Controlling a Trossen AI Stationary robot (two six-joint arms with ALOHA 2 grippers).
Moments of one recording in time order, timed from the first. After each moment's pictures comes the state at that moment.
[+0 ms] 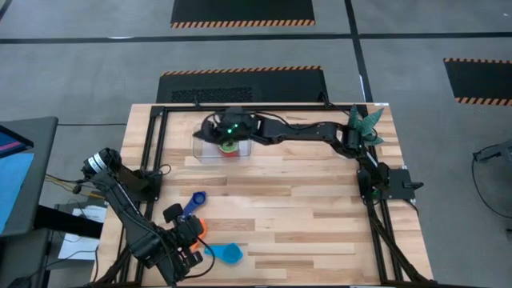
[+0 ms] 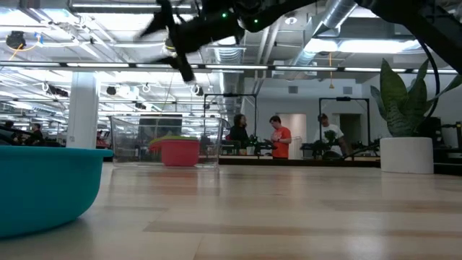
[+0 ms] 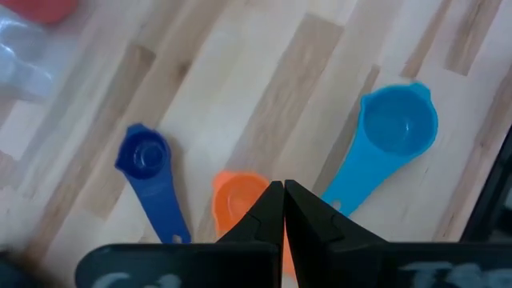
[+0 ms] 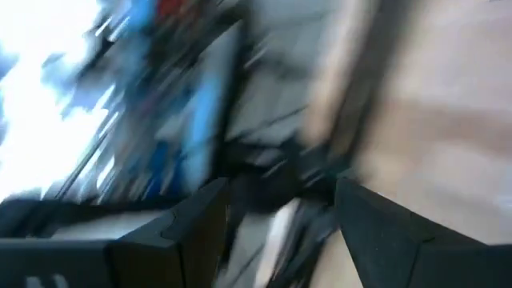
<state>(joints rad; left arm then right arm) -0.90 1.69 1.48 -1.33 -0.49 -1.37 -0.17 2.24 1.98 0.05 -0.16 1.26</state>
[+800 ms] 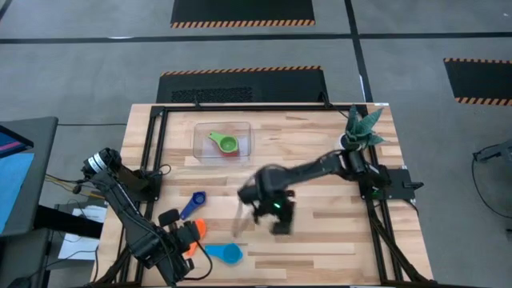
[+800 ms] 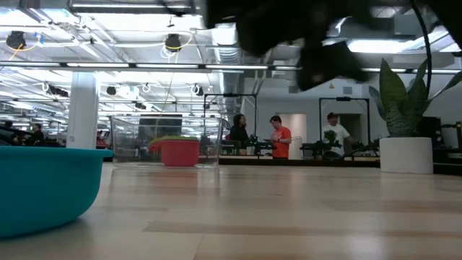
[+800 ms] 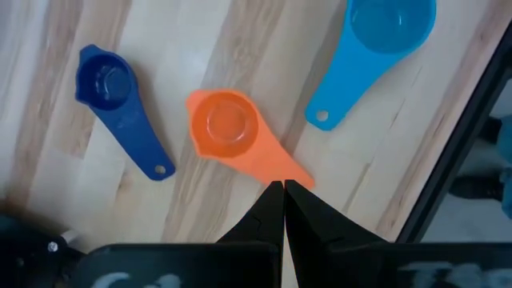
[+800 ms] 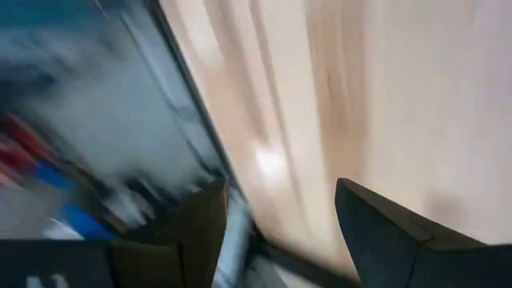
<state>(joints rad) -0.90 1.69 1.48 -1.33 -0.23 -1.29 0.19 2.24 1.98 -1.57 -0.65 0.22</state>
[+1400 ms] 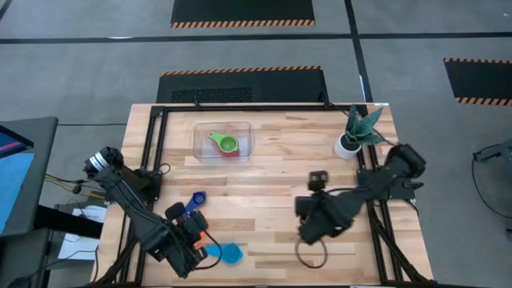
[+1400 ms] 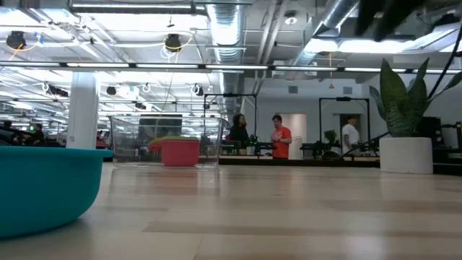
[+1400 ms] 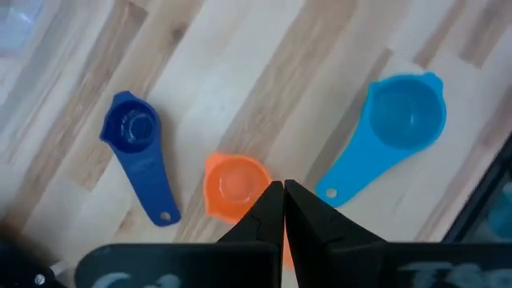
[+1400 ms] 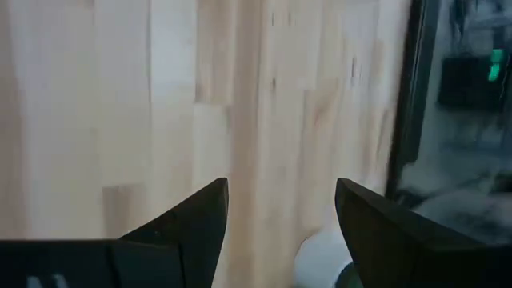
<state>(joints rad) -0.81 1.69 1.48 -1.31 -0.35 -1.36 0.58 1.75 1.60 -1.56 0.65 0.54</state>
